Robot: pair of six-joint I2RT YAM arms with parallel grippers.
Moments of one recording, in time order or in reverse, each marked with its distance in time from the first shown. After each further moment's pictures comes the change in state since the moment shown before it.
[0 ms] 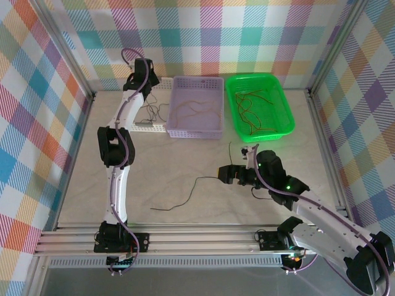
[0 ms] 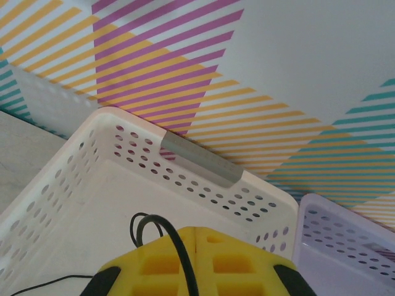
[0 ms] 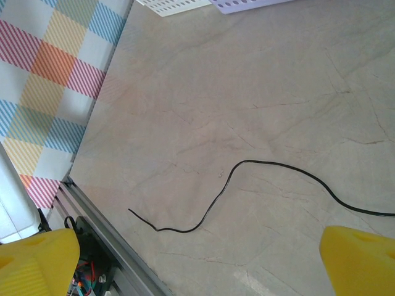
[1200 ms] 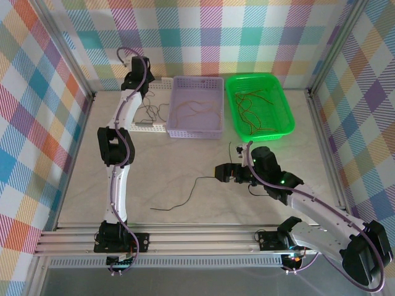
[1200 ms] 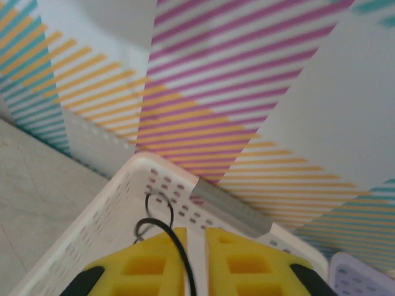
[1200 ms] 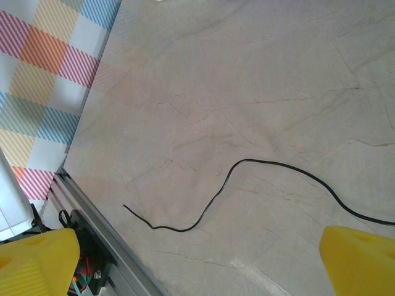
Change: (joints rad) left arm 0.021 0.044 0.059 0.025 -0.094 -0.013; right arm 0.000 0.099 0.035 0.019 -0.031 -0.026
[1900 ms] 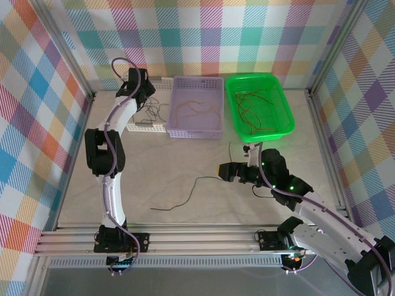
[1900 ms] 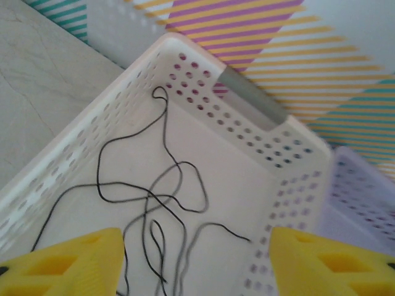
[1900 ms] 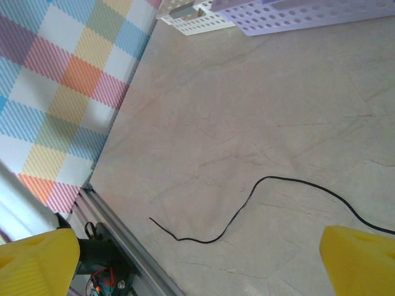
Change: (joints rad) left arm -0.018 -0.367 -0.530 0.012 0.134 -0.160; right arm 0.001 -0.140 0.000 -0.026 0.035 0.048
